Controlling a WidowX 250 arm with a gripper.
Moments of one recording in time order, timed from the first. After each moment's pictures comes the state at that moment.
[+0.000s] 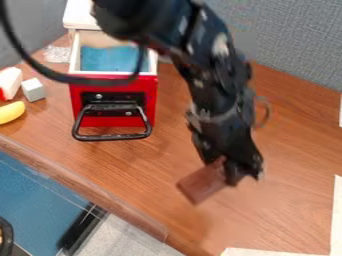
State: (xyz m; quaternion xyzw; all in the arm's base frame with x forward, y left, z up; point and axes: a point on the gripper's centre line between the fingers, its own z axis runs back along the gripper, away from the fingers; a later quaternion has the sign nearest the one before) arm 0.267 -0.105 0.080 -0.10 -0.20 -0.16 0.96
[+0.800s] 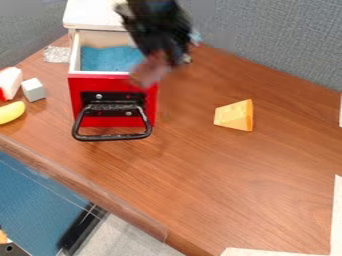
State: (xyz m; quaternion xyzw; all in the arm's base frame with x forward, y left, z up) arm 0.314 0.036 0.146 -0.10 -0.24 -0.01 0.96
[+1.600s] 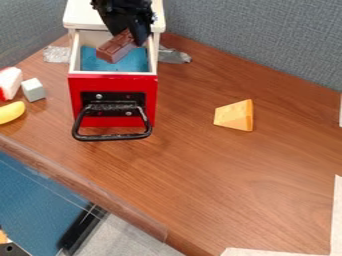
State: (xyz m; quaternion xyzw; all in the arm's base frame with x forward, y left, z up) arm 0.352 0.091 0.122 -0.06 -0.23 -0.02 0.97
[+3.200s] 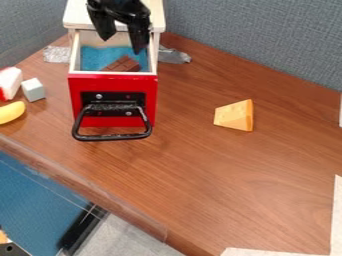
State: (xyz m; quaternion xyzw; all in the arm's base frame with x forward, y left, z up) arm 0.340 0.093 0.126 0.00 -0.19 -0.01 0.98
